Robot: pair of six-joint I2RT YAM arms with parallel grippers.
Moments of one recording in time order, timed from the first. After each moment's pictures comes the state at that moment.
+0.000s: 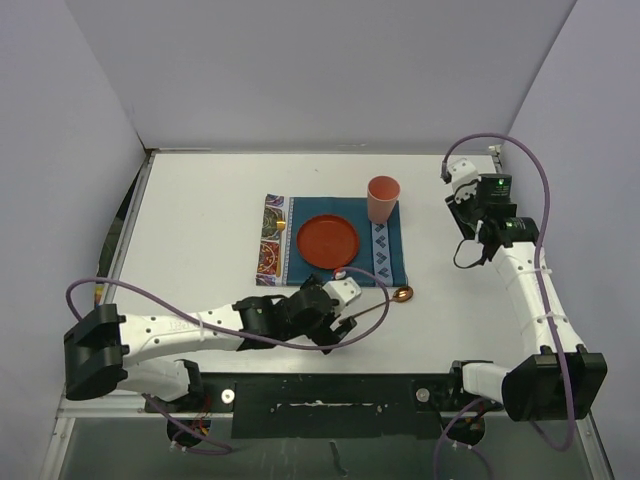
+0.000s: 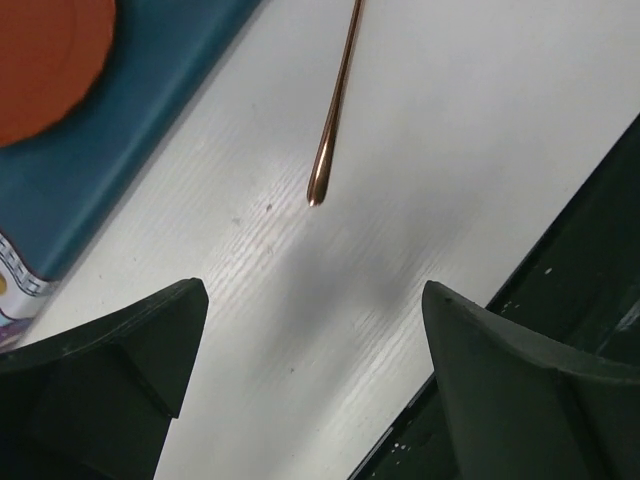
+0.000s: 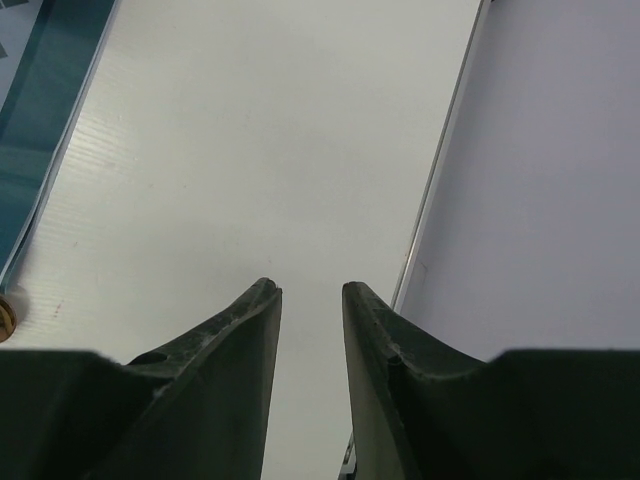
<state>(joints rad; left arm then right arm) -1.25 1.28 0.85 -0.27 -0.26 -0.20 0.03 1.22 1.16 -0.65 0.12 -0.53</state>
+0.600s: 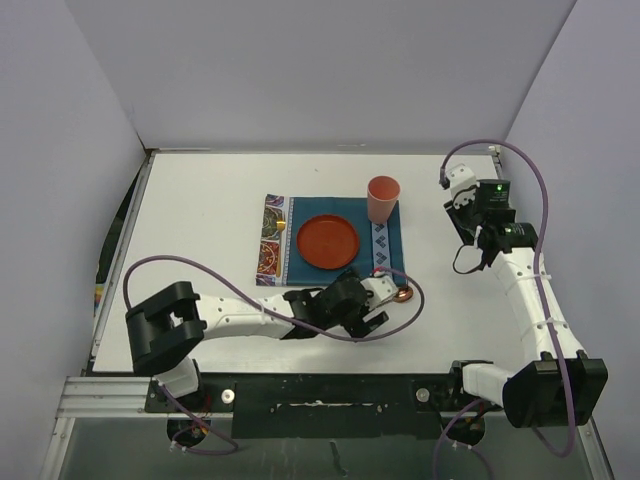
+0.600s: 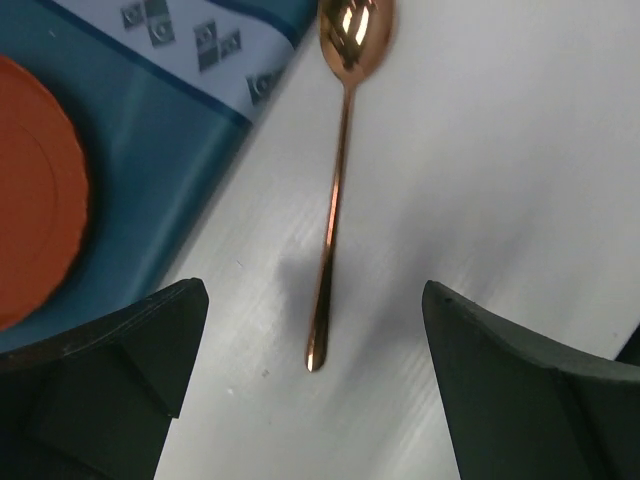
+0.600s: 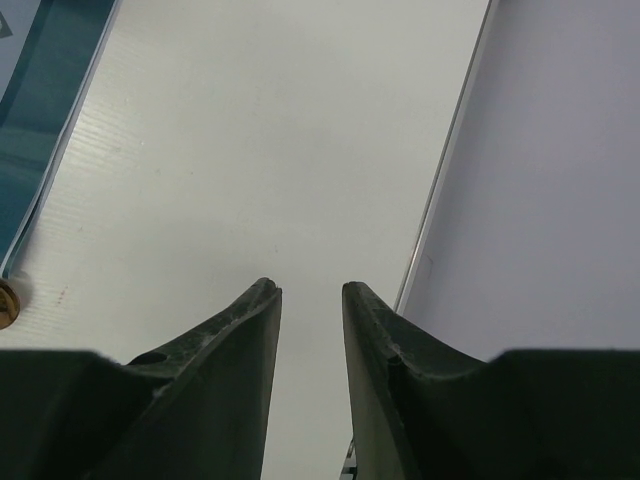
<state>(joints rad) -1.24 1.64 0.93 0.01 -0.27 -0.04 0.02 1.19 1.11 -0.65 0.12 -0.54</state>
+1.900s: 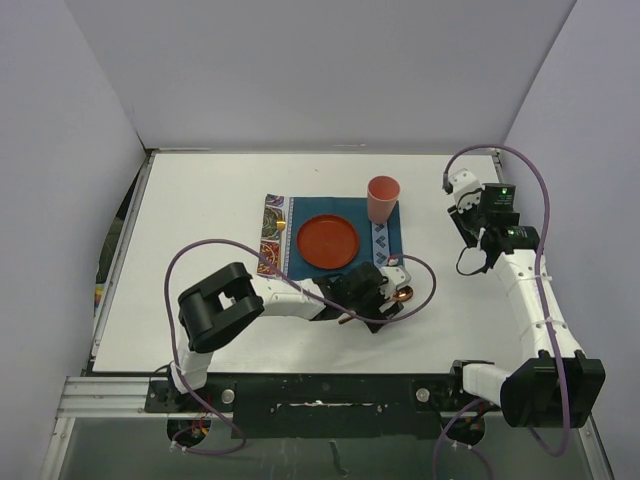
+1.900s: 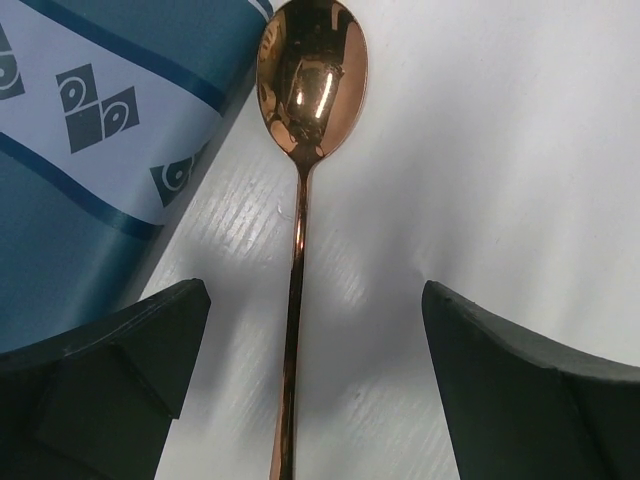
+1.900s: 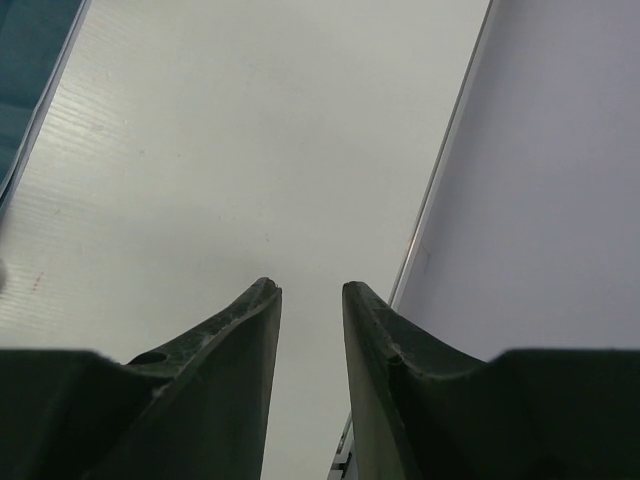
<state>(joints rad) -1.13 1.97 1.15 0.10 0.00 -0.09 -0.02 1.18 1.08 -0.64 0.09 -0.59</state>
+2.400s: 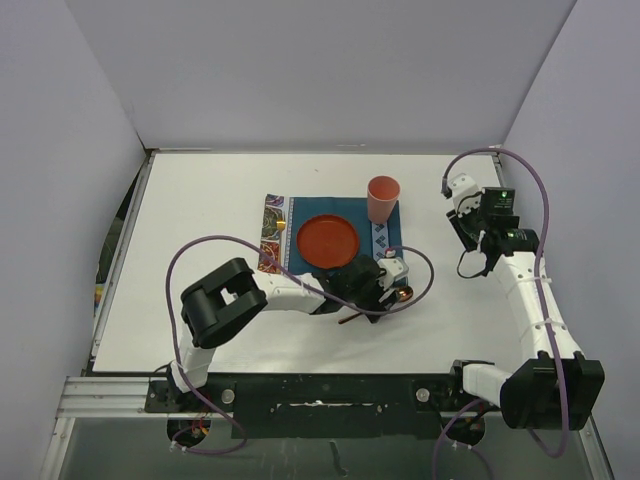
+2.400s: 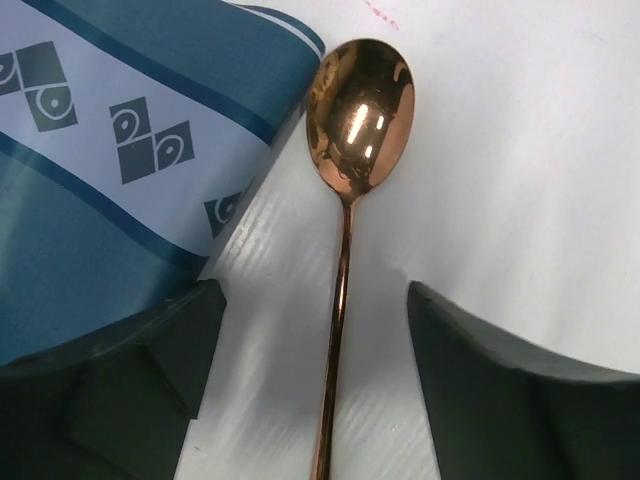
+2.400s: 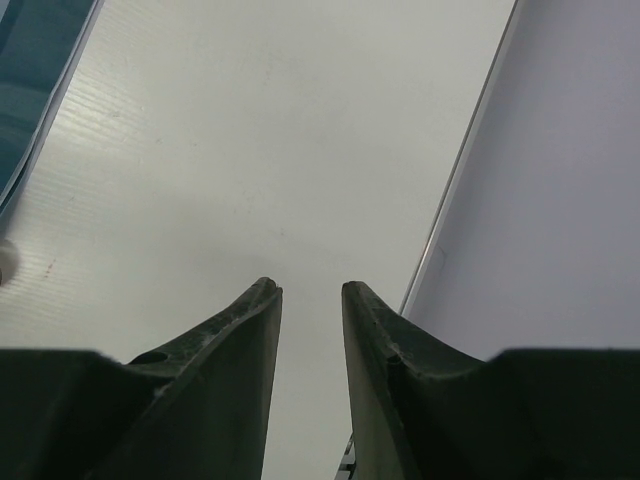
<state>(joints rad) -1.09 2.00 1.17 0.14 0.03 -0.10 -0.03 1.17 1.04 -0.63 0.05 -0.60</state>
